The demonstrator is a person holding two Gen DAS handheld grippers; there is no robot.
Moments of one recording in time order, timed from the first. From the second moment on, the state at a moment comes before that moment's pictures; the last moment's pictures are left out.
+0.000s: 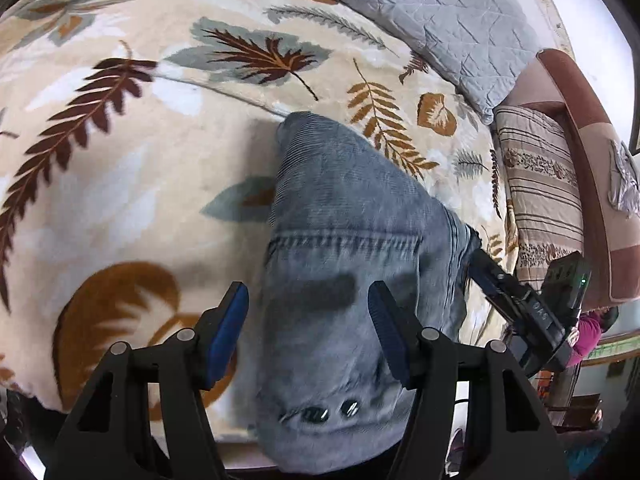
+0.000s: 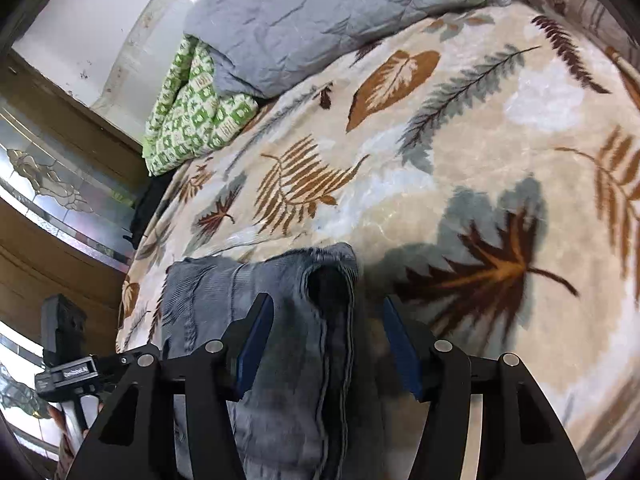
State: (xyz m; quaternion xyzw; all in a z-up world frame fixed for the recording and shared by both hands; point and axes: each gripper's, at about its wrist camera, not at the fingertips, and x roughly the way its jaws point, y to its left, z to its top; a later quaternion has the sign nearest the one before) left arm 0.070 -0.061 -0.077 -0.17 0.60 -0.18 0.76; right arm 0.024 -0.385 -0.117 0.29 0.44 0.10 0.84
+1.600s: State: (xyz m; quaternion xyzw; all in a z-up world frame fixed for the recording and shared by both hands) left arm 0.055 -0.068 -0.096 -0.21 0.63 -0.23 0.72; right arm 0.001 -0.389 -0.151 0.36 0.45 0.25 0.77
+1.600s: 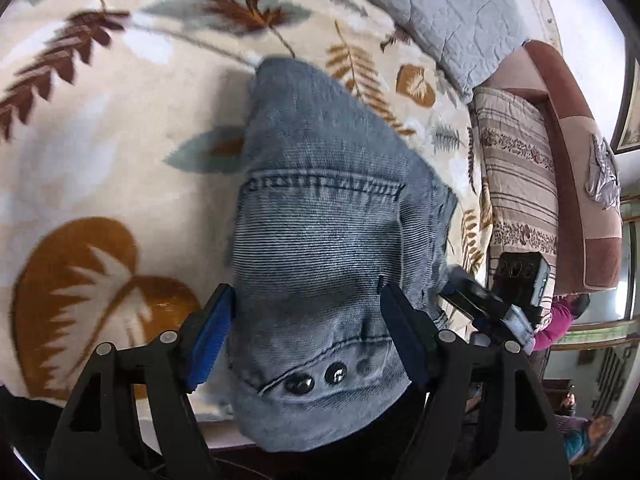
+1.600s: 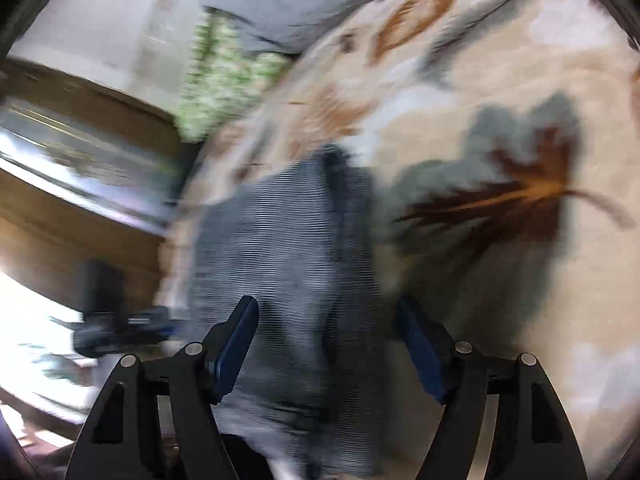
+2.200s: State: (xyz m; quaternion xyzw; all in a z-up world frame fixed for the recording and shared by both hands) left arm 0.055 -0.073 -0.112 -0.24 0.64 -0.25 0.69; right arm 0.010 -0.362 -0.149 0.33 0.49 0.27 0.77
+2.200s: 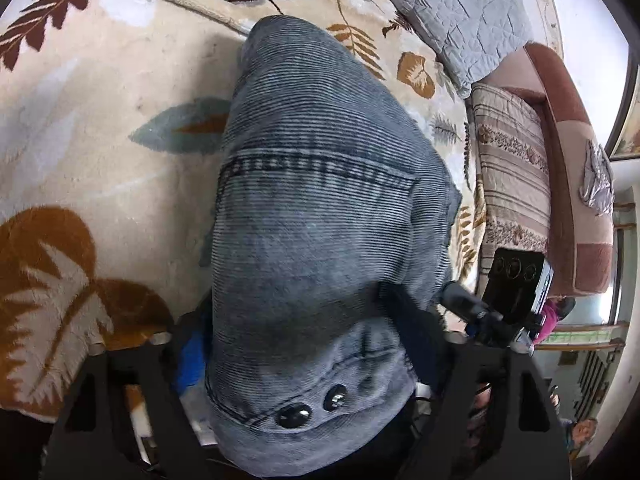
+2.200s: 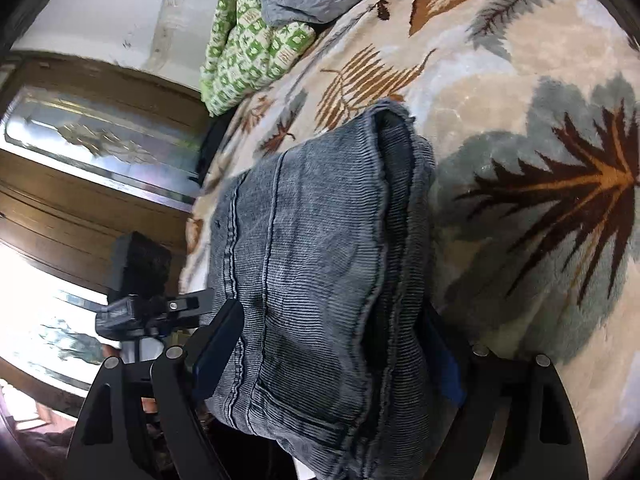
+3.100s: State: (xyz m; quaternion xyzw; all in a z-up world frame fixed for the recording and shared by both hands) left arm 0.139 -0.041 0.008 -0.16 0.52 -0.23 0.81; right arm 0.116 -0.283 -0.025 0.25 0.40 0.30 0.83
